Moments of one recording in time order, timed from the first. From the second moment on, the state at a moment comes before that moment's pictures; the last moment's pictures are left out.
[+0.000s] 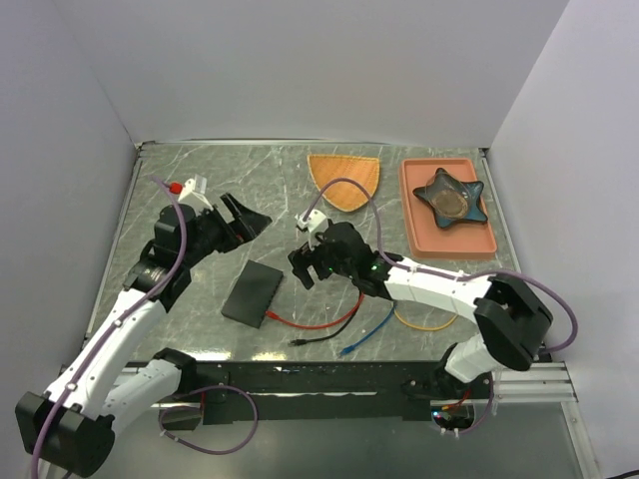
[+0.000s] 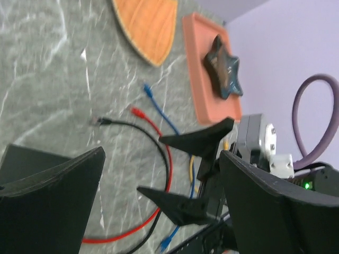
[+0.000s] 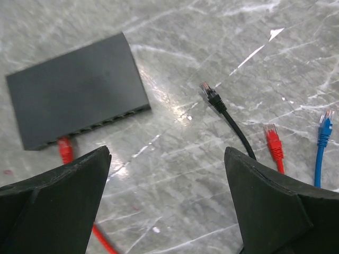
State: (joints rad) left arm -0.35 0.89 0.82 -0.20 0.19 -0.80; right arm 0.89 1.46 0.88 0.06 0.02 0.06
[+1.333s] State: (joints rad) left arm -0.35 0.95 0.81 -0.21 0.23 -0.77; right arm 0.77 2.00 1.31 -0.17 0.03 0.00
